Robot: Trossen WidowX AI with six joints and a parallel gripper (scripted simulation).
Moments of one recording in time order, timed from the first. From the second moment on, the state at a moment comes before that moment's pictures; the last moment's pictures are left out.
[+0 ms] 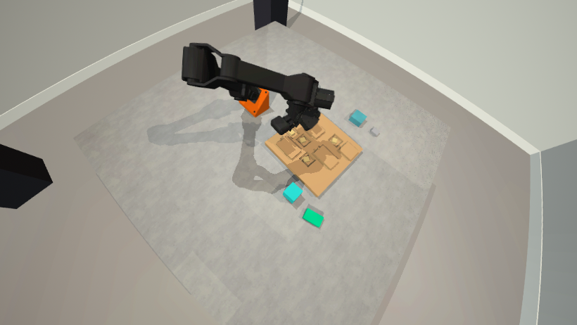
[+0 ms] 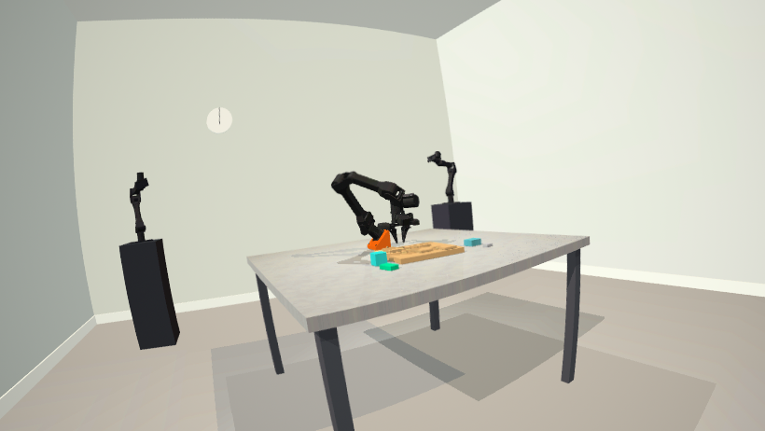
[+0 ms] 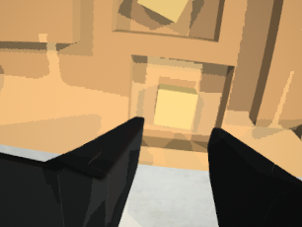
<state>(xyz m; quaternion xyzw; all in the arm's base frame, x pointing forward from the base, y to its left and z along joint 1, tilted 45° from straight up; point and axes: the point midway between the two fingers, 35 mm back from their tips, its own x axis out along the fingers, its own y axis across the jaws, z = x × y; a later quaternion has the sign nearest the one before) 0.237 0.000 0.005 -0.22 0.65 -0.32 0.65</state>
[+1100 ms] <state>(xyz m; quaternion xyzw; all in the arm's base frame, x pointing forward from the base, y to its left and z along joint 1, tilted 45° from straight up) 0.236 -0.018 -0.013 -0.22 0.65 -0.32 0.65</state>
